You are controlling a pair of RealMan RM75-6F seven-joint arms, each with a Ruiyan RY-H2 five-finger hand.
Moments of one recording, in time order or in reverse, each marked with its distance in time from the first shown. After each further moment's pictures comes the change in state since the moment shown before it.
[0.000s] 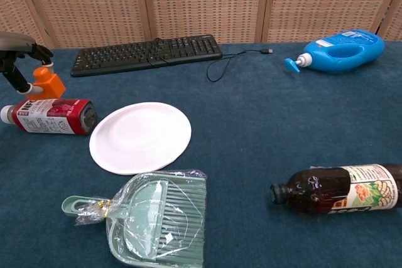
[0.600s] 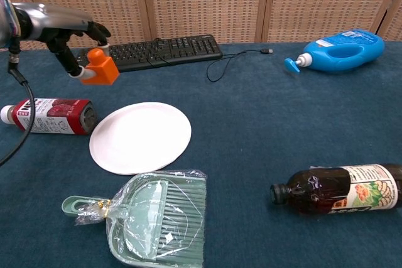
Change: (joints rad) left arm -0.112 -0.014 -0.060 -0.208 0.047 0.095 0.117; right arm 0.006 0.032 0.003 -0.002 0.010 -0.013 0.087
